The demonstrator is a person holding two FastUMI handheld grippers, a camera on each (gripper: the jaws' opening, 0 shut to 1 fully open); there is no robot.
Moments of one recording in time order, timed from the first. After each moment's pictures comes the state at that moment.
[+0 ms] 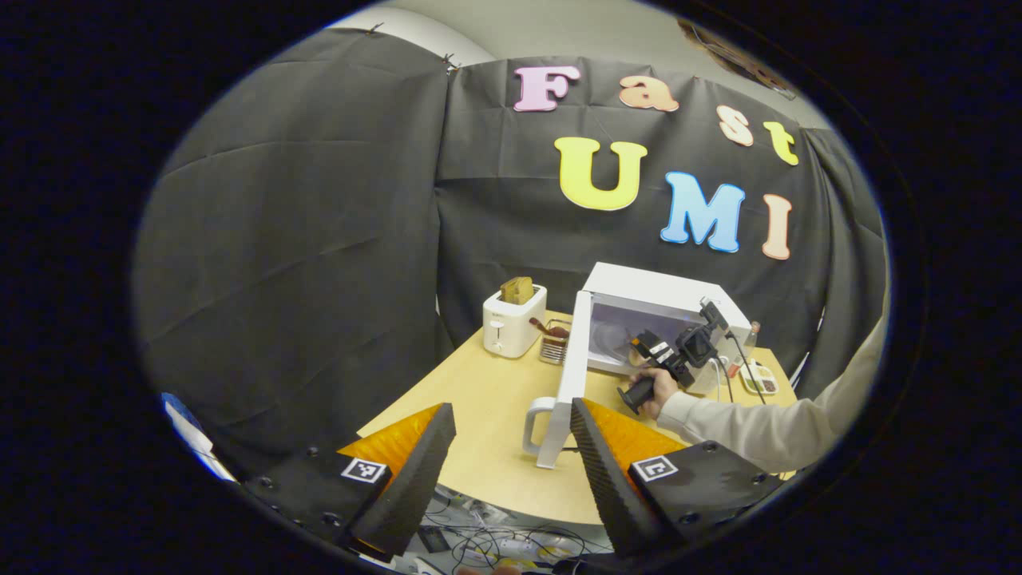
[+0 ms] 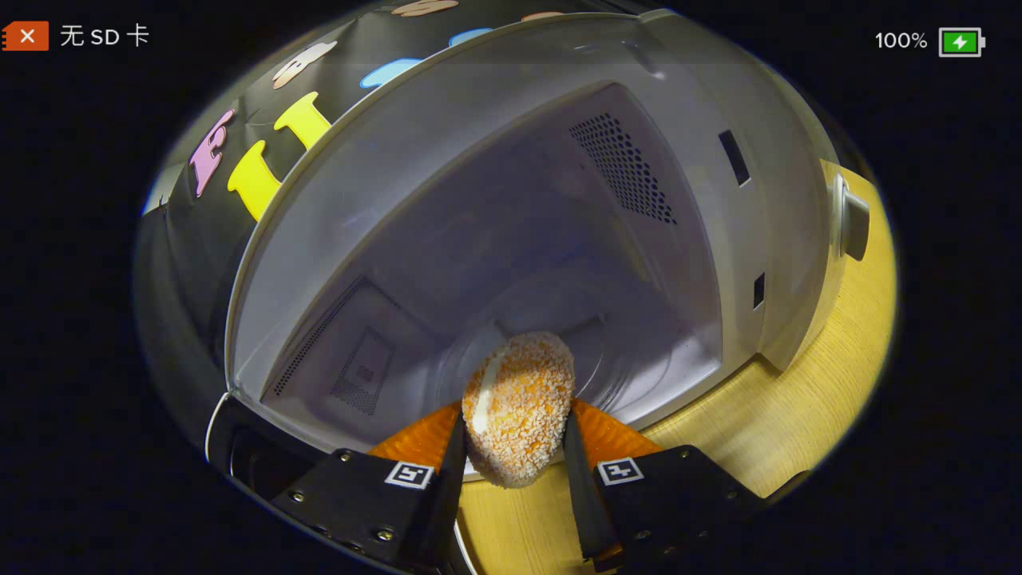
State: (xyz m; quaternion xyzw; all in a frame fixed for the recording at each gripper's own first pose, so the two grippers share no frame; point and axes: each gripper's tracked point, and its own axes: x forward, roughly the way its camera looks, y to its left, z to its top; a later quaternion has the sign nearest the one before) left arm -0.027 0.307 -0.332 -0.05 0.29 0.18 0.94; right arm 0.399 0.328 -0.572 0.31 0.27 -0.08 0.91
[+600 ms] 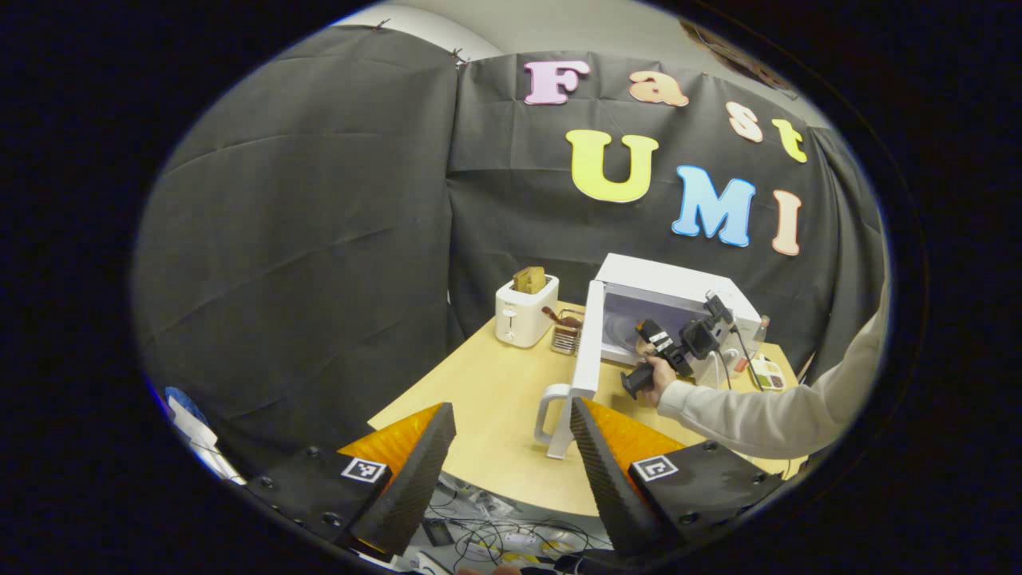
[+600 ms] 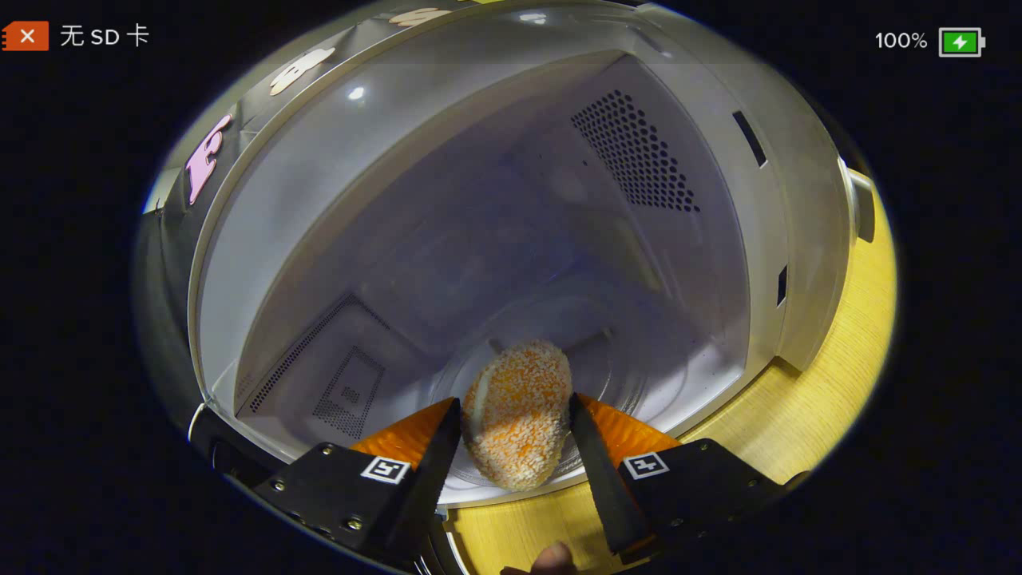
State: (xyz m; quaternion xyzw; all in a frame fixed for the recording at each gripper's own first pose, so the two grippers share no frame) left arm -0.043 0.312 -0.336 -0.05 0.30 0.19 0.94; right arm 0.412 0.331 -0.581 0.31 0.24 -0.09 0.91
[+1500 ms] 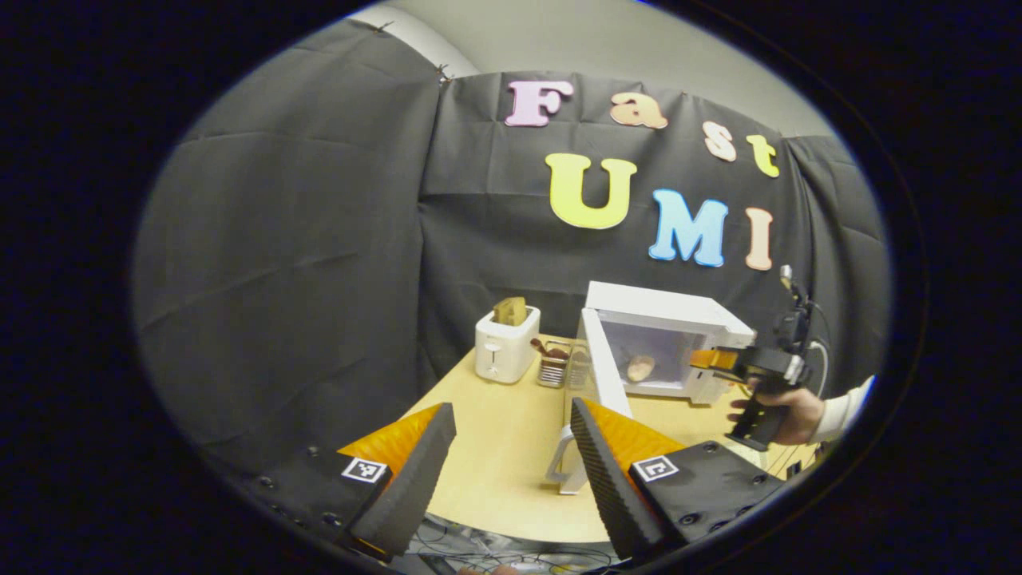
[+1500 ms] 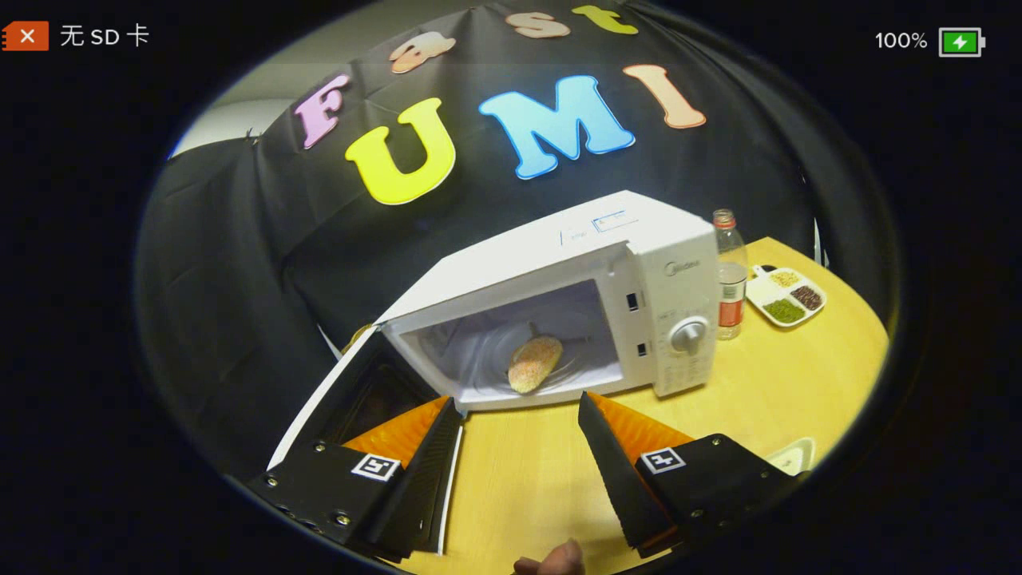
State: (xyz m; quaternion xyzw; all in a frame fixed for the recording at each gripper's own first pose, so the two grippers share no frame) left arm 0.015 0.379 -0.388 -0.06 0.23 0.09 0.97; right arm 0.197 0.291 -0.421 0.16 0.28 0.06 0.94
